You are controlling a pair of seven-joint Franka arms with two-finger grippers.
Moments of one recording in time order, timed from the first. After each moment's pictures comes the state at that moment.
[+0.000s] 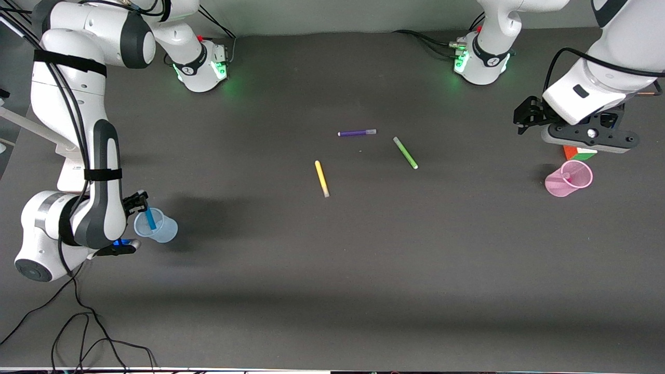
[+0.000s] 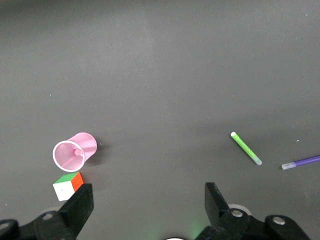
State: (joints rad) left arm -0.20 -0.06 -0.03 -1.68 0.06 1.56 0.00; right arm 0.20 0.82 -0.44 -1.28 0.20 1.28 -0.32
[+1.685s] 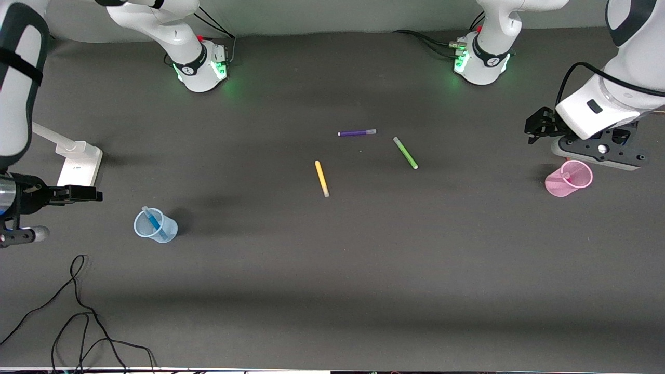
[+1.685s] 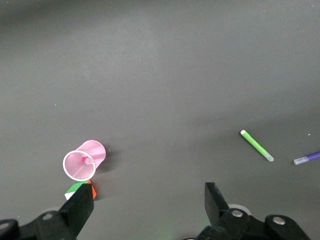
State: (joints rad) left arm -0.15 -0.01 -0.03 -1.64 0.06 1.56 0.11; right arm 0.25 0.40 -0.46 -1.29 0.18 1.45 -0.22
